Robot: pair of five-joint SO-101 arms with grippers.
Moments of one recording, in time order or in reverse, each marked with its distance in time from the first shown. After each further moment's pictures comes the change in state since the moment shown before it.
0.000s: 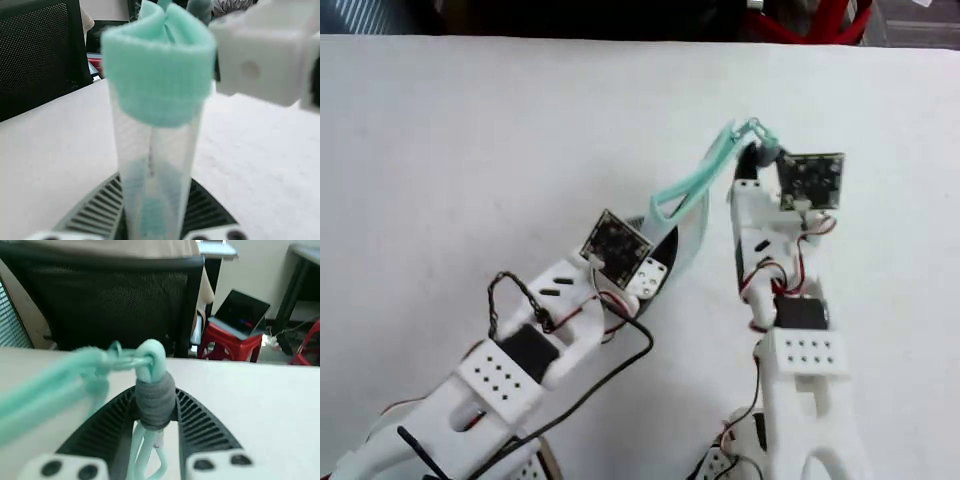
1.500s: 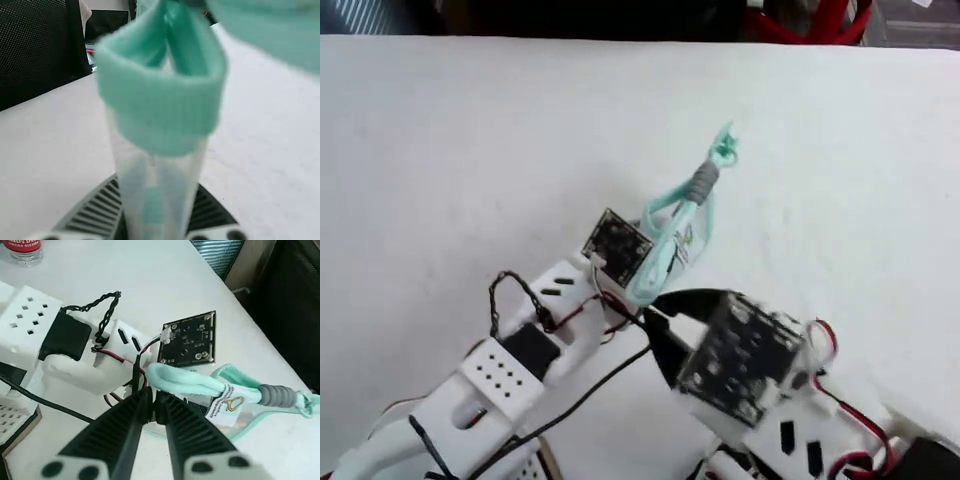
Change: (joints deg) left arm -0.4 1.1 0.5 0.0 0.1; right arm -45.7 -8.4 -59.9 92.1 18.1
